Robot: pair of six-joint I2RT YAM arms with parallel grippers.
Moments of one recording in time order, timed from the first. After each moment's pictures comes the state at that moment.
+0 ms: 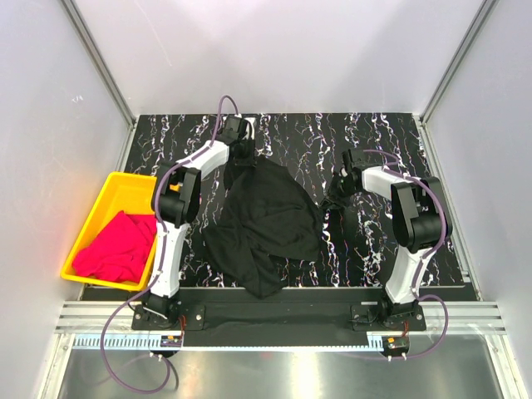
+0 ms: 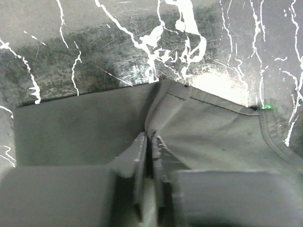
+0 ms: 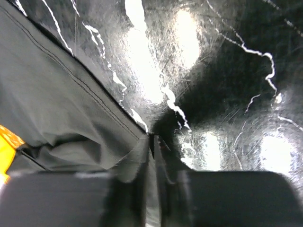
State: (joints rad) left arm -0.35 2.34 1.86 -0.40 0.15 -0.26; right arm 0.20 1.90 1.16 -0.42 -0.34 0.63
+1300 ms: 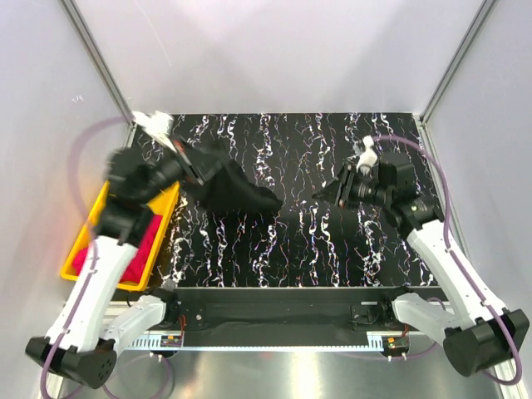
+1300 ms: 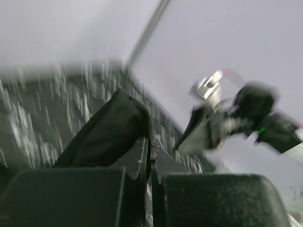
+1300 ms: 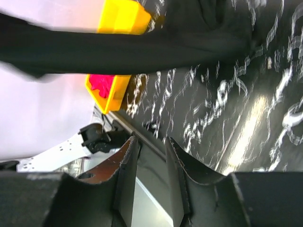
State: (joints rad) left arm -0.29 0.94 1.23 -0.15 0.52 -0.57; right arm 0.32 1.04 1.03 -0.44 -0.61 0.66
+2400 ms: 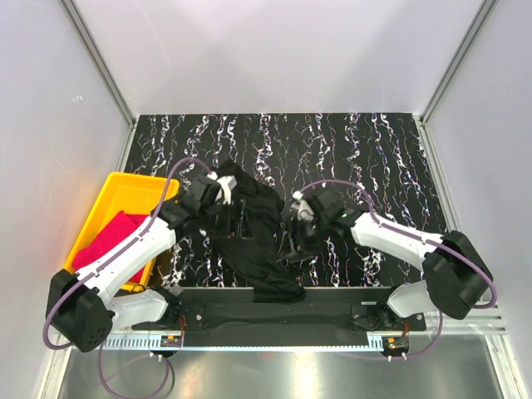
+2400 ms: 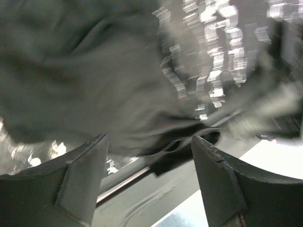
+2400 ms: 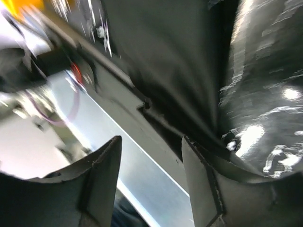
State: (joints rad) left arm -0.58 1.15 0.90 -0.65 0.28 -0.50; right arm 0.67 1.40 0.81 -0.39 -0.60 0.73
